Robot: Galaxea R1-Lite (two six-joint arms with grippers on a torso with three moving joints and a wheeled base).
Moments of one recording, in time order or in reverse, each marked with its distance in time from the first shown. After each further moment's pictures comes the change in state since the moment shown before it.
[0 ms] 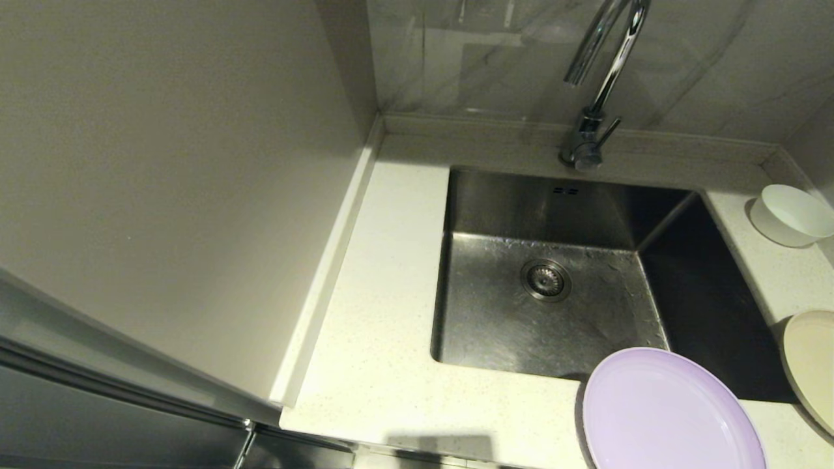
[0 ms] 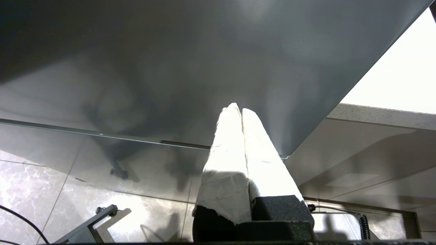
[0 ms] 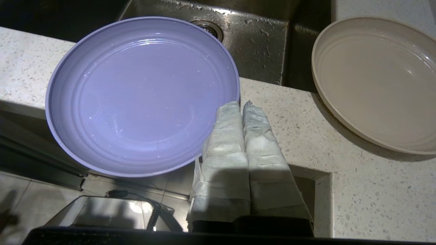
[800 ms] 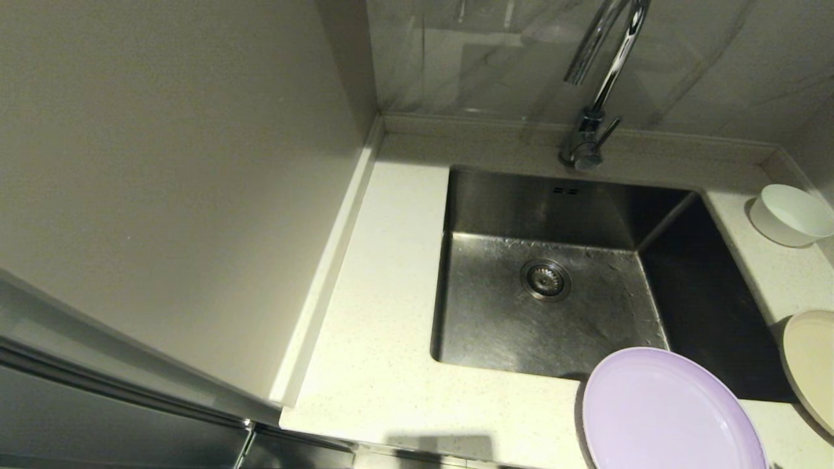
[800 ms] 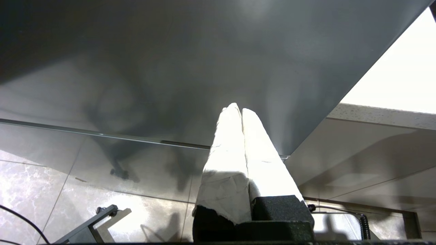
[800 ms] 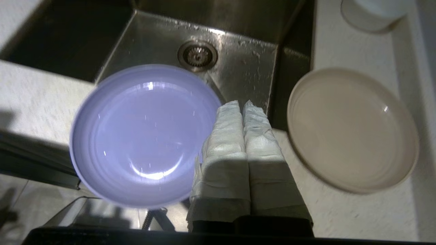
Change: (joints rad) left arm 0.000 0.000 0.000 0.000 0.000 0.001; right arm -0.005 0.265 -0.403 0.149 -0.006 -0.044
